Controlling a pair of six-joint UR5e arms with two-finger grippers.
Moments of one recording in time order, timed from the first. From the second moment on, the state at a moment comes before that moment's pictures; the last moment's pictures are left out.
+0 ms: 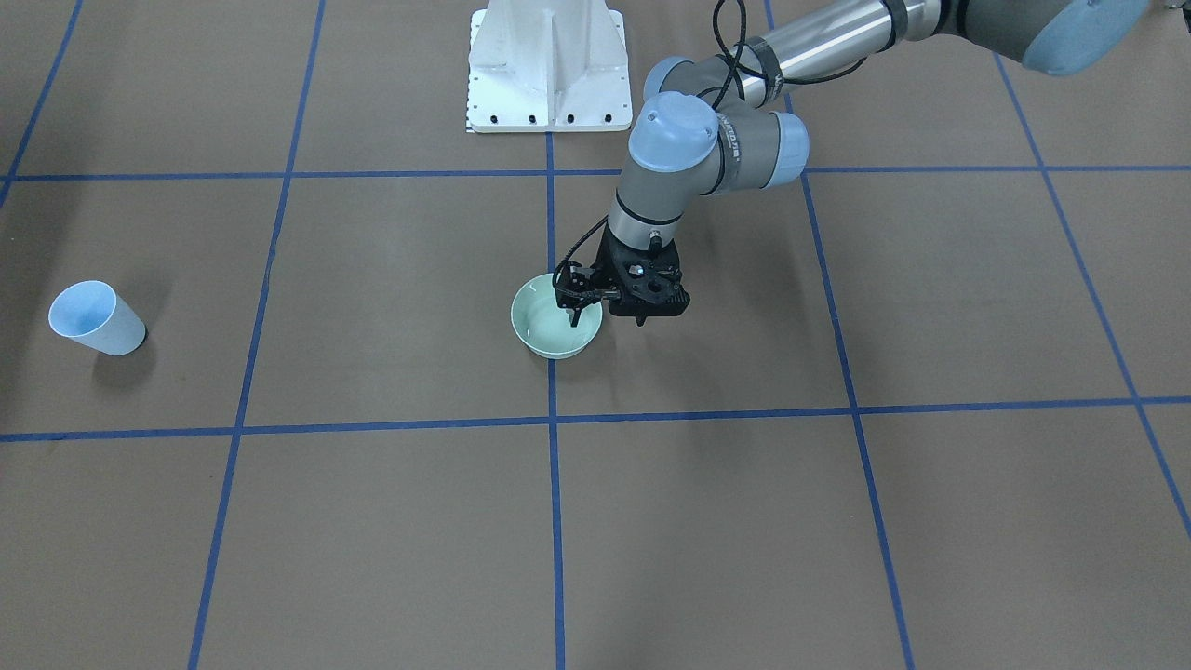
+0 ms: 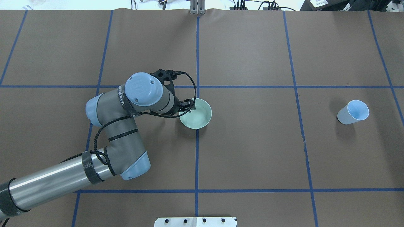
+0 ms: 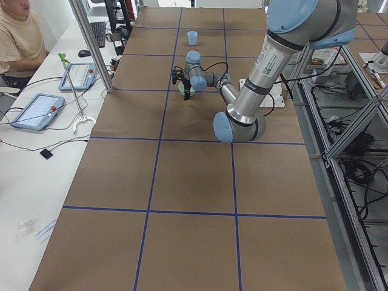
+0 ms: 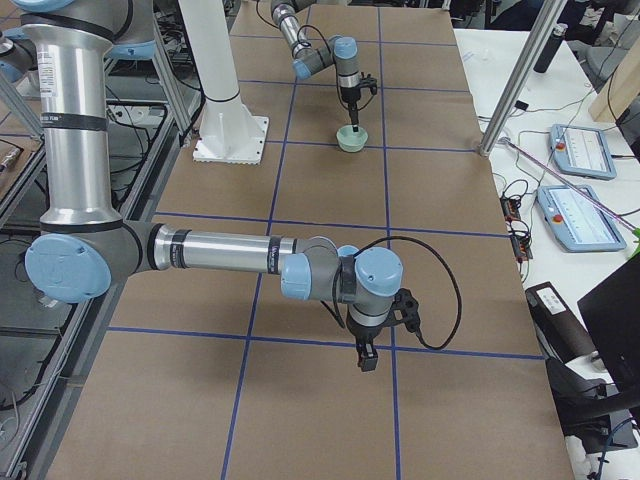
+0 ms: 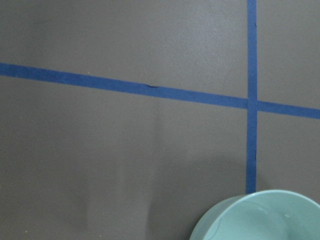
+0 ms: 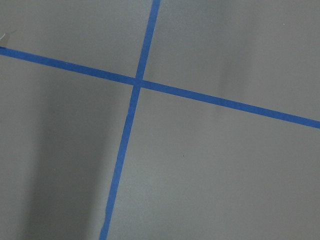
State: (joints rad) left arm -0.51 -2.27 -1.48 -1.95 -1.79 -1.35; right arm 1.57 -1.58 1.55 -1.57 2.27 -0.23
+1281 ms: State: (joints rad) left arm -0.61 -2.16 -1.66 -1.92 -1.87 -1.28; right arm 1.57 -1.57 1.56 -1.57 2.27 -0.23
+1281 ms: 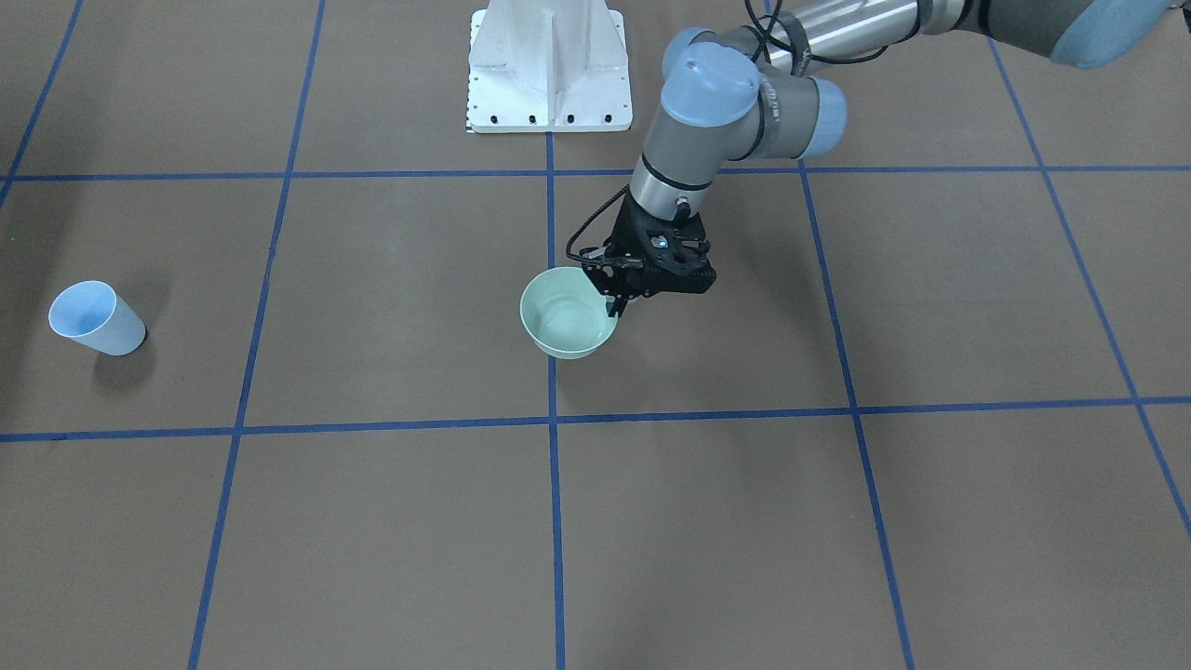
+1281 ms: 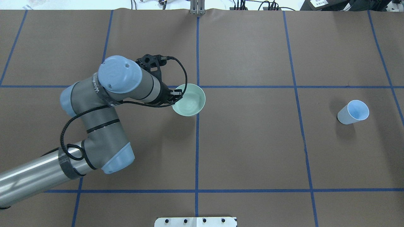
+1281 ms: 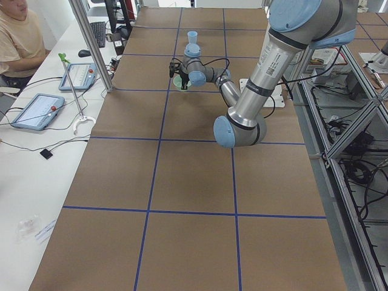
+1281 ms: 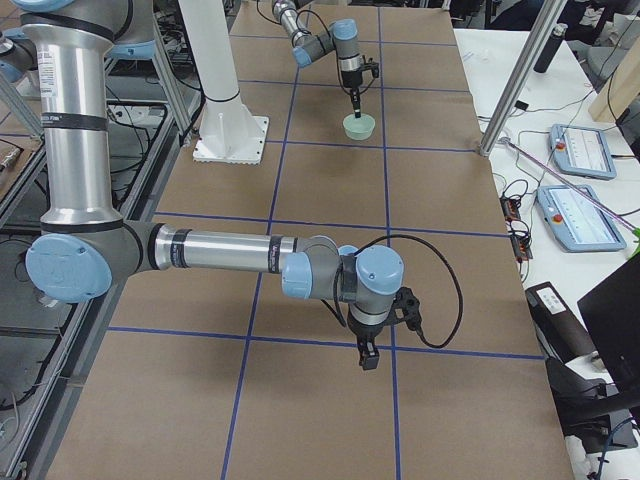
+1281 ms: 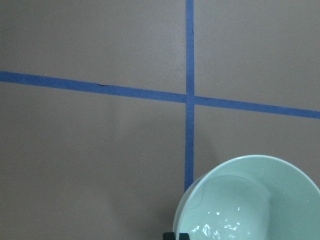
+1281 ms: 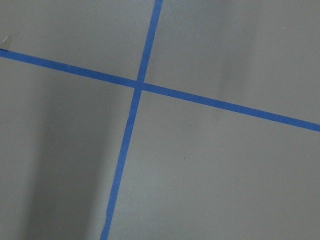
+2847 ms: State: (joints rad) left arm -1.08 -1.59 -1.52 -2.25 -2.31 -0.39; right arm 1.57 -1.58 1.55 -1.57 2.27 -0.23
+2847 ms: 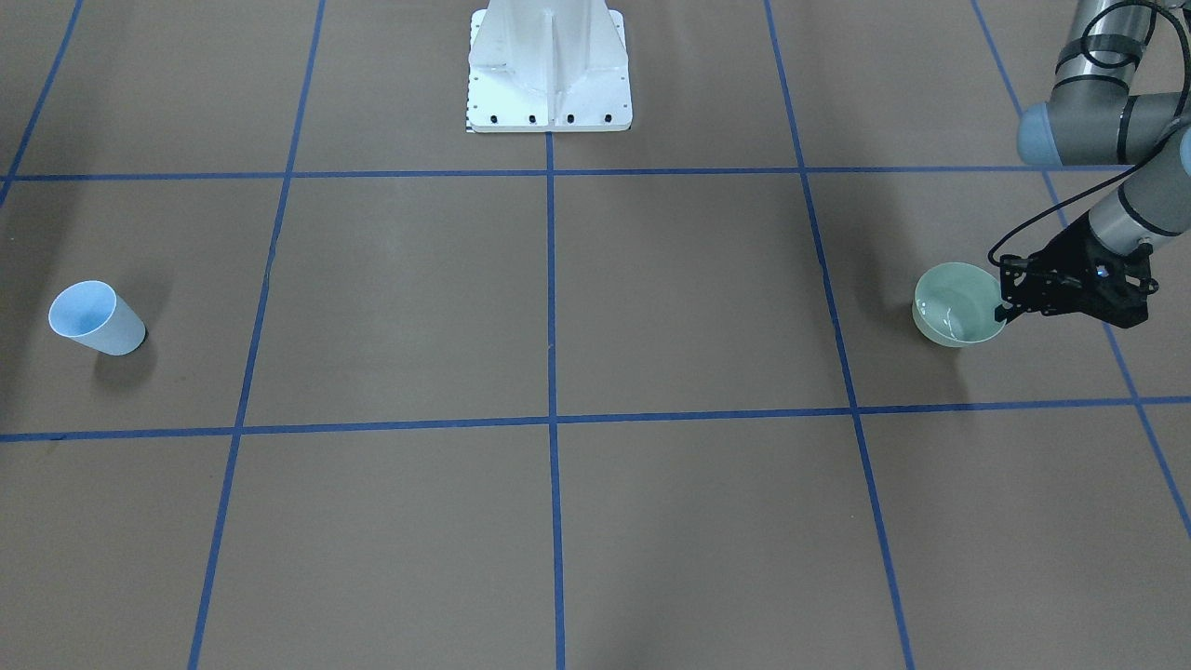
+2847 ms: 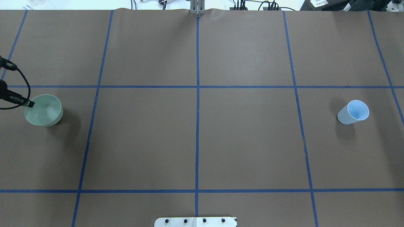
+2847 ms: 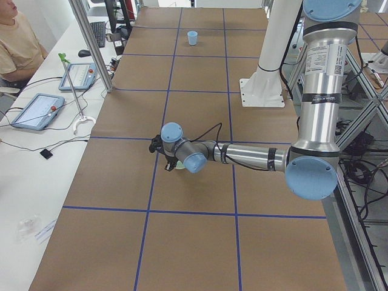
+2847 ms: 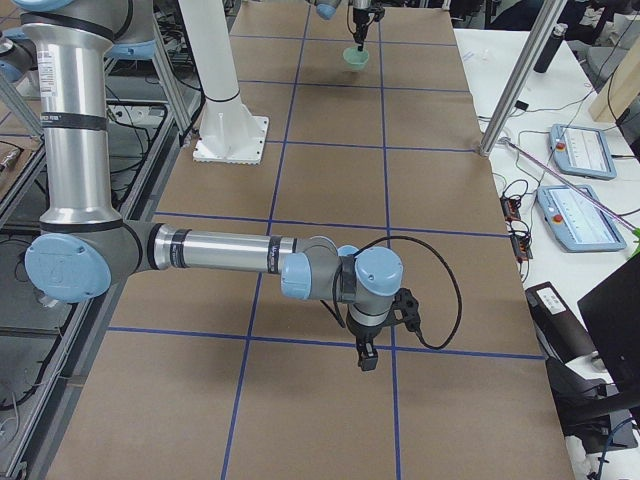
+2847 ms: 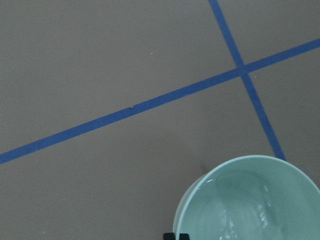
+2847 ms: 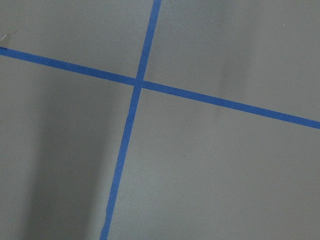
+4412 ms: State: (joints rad) left arm -1.65 -1.63 -1.55 -1.75 -2.42 0.22; right arm 1.57 -1.58 1.55 -1.54 2.27 -0.23
